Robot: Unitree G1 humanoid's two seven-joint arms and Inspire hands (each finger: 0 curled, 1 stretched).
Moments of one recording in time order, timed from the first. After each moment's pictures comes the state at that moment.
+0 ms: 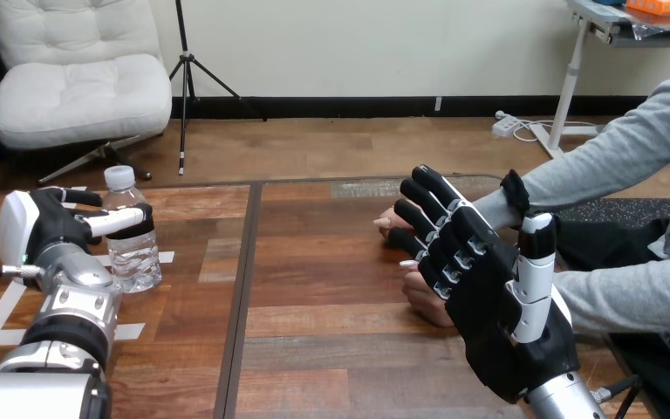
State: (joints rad) left arm -0.84 0.36 0.06 1.31 0.16 0.07 0.46; right arm 0.20 -0.08 0.03 -0.19 0.43 -0.06 0.44
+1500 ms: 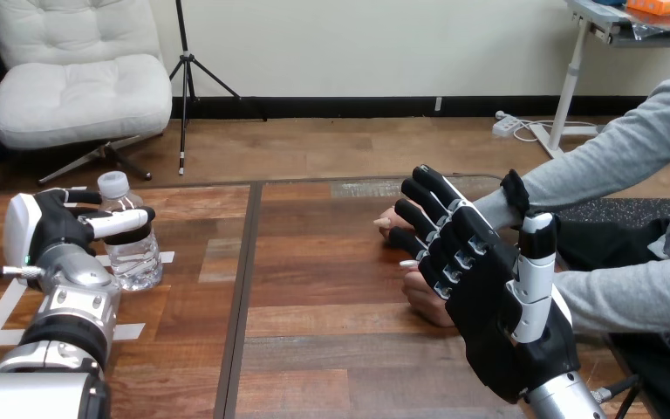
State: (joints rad) left arm -0.84 0.37 0.08 1.31 0.15 0.07 0.41; right arm 0.20 -0.08 0.03 -0.19 0.43 -0.06 0.44
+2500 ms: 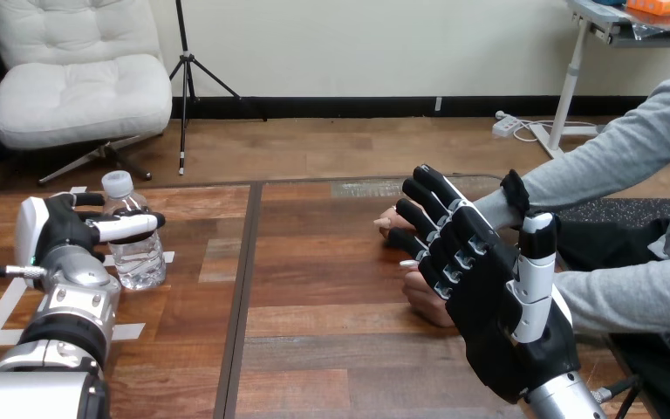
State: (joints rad) left arm -0.84 0.37 0.08 1.31 0.15 0.10 0.34; right arm 0.20 -0.08 0.03 -0.19 0.43 -0.06 0.44
